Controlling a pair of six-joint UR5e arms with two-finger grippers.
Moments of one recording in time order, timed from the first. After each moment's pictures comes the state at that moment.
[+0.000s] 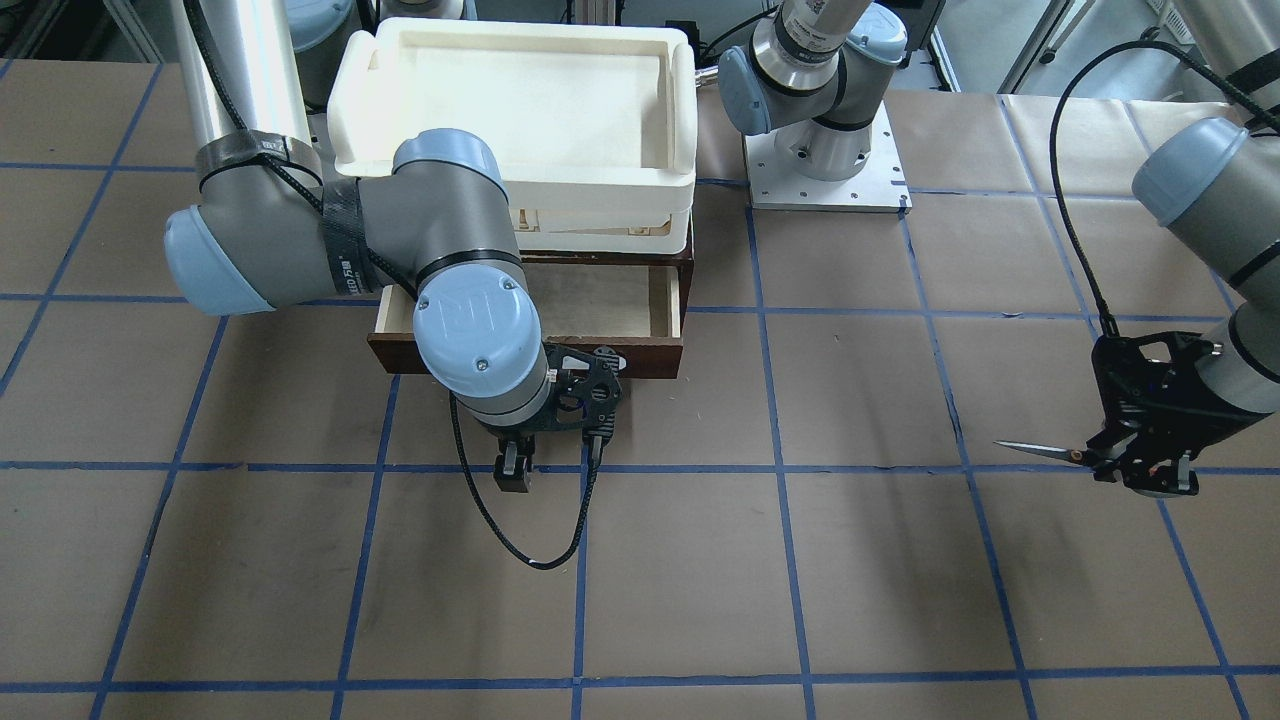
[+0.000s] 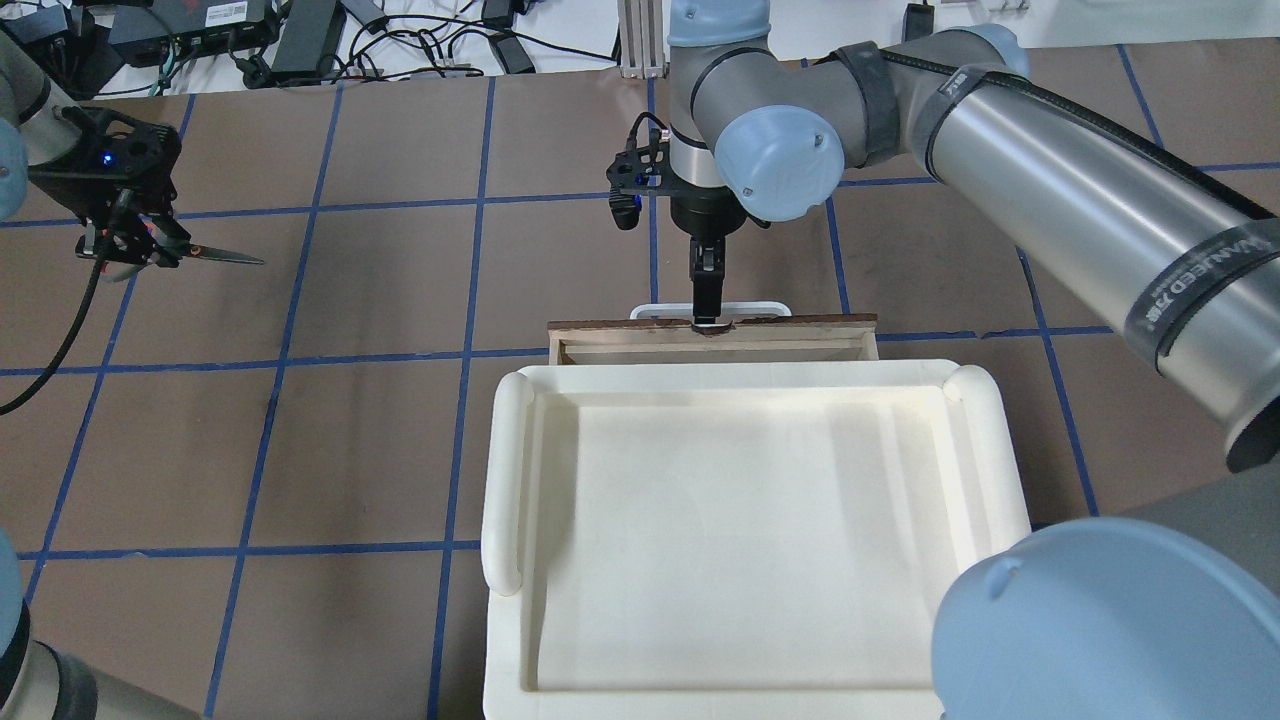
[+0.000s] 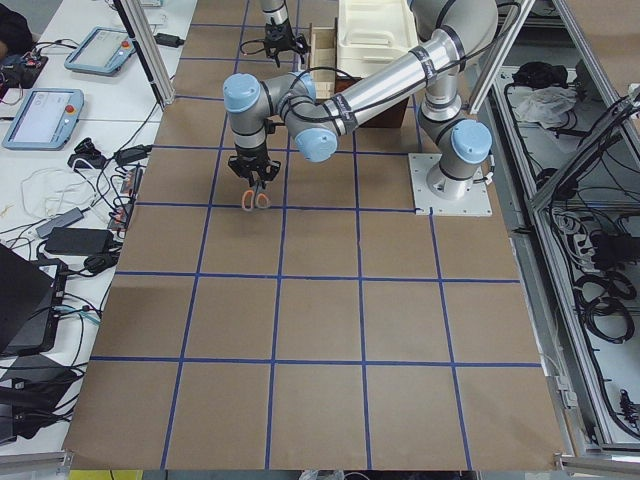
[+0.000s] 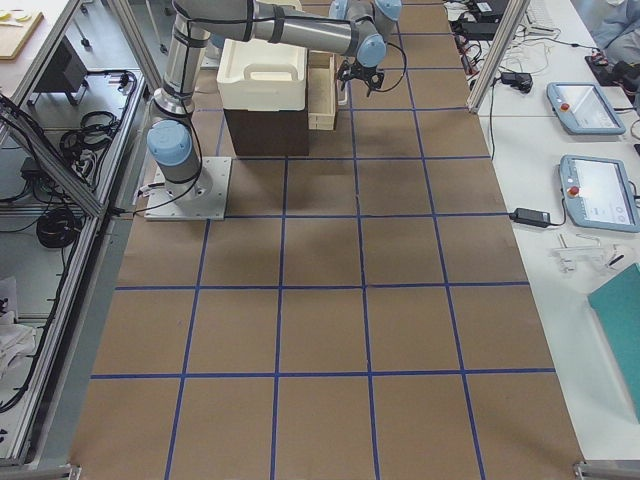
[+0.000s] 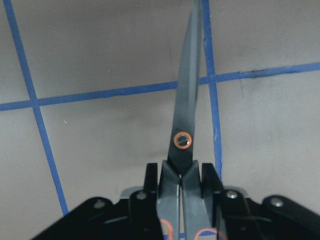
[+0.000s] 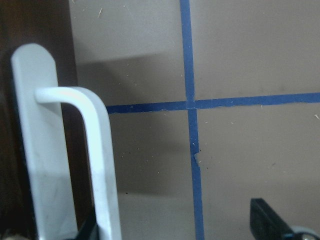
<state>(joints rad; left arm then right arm) -1.13 -1.90 -1.56 -1.23 1.60 2.13 1.84 -1.07 1.41 -1.72 -1.49 -1.23</state>
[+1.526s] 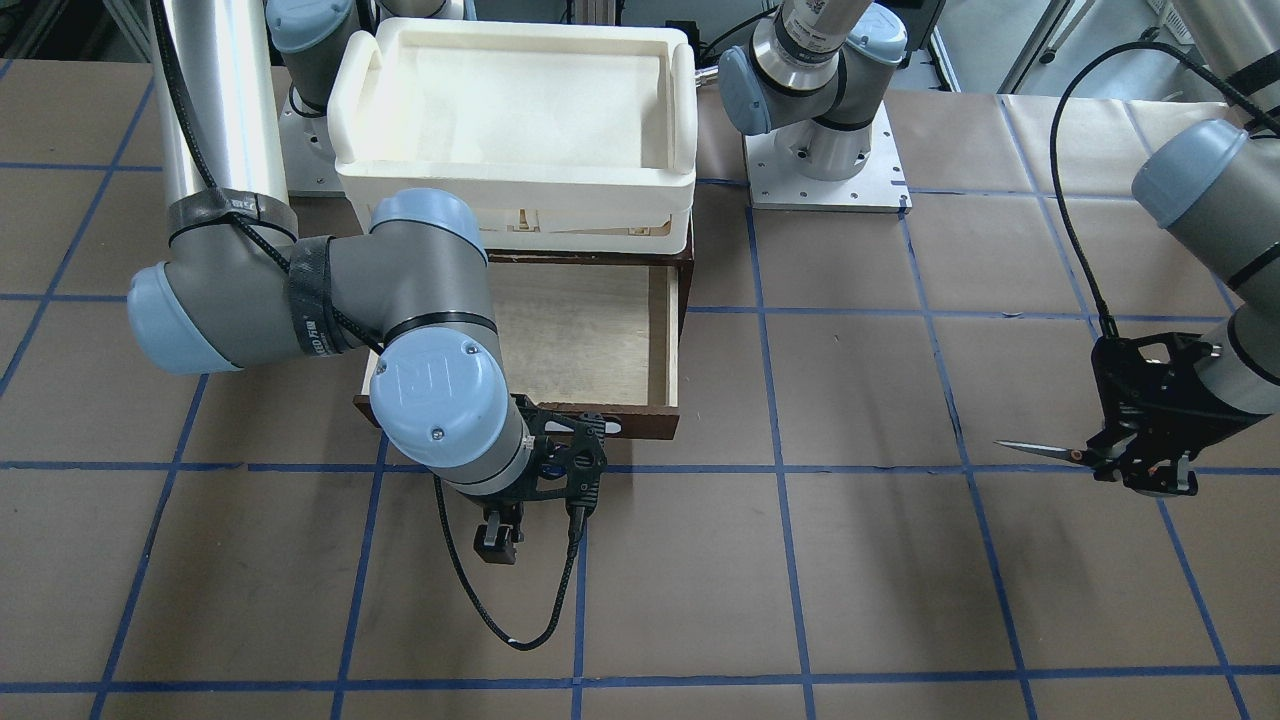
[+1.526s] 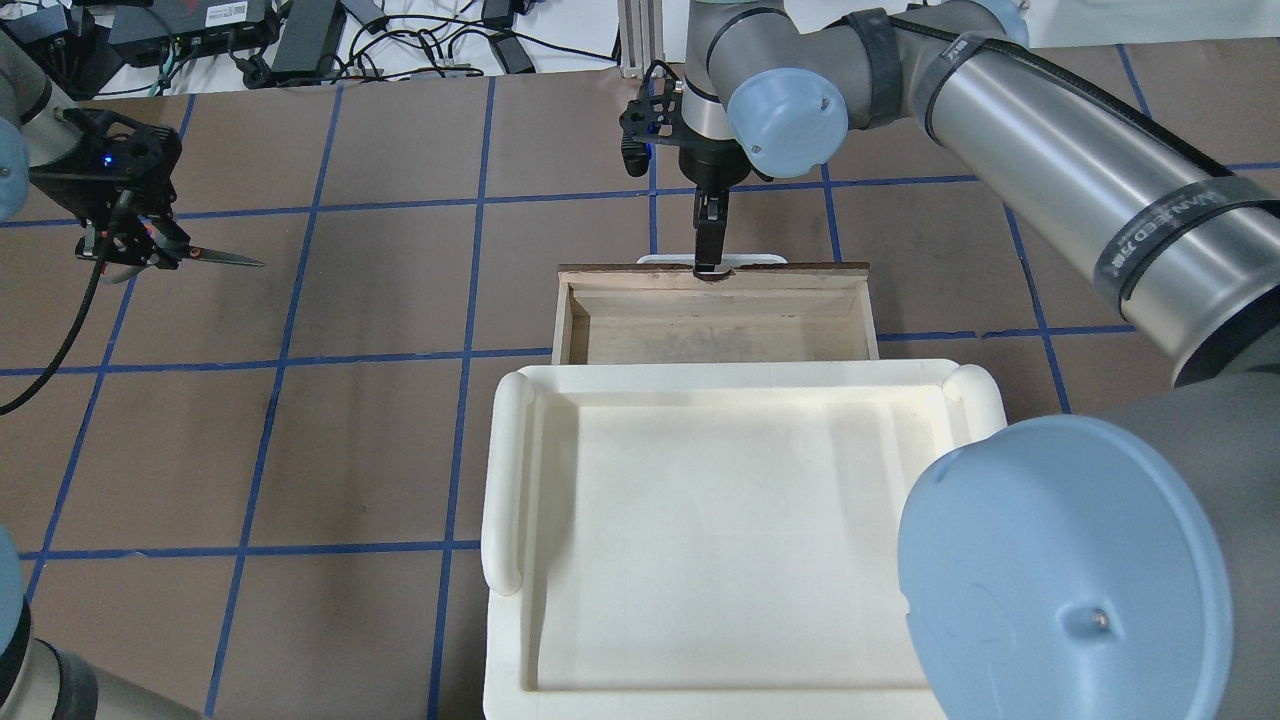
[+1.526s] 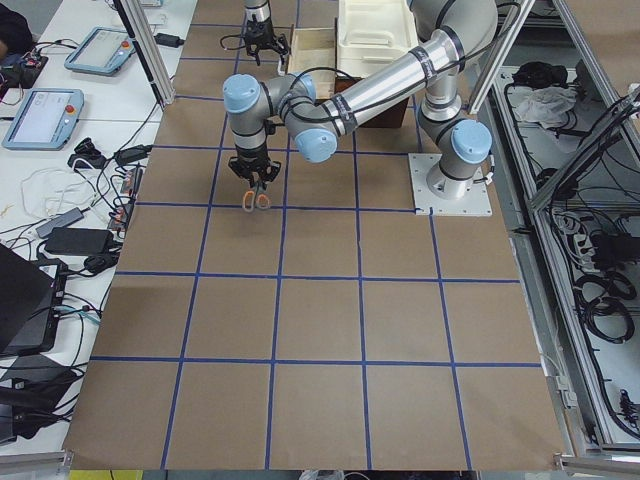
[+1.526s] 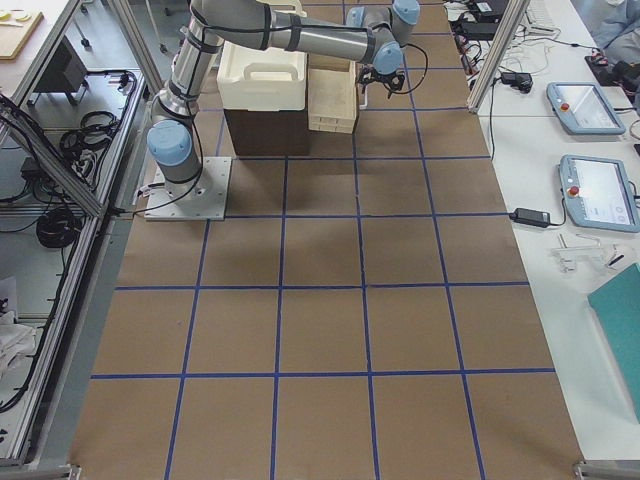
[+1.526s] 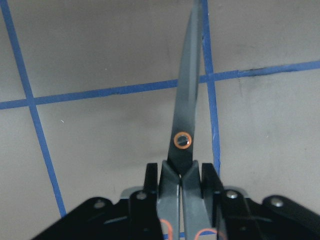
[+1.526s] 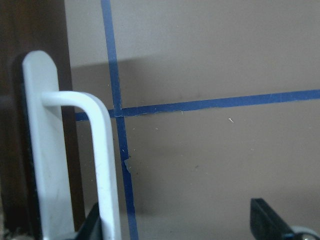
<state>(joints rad) -1.13 -1.90 -1.56 -1.23 1.60 2.12 1.80 -0.98 1.29 -1.78 -1.48 -1.25</state>
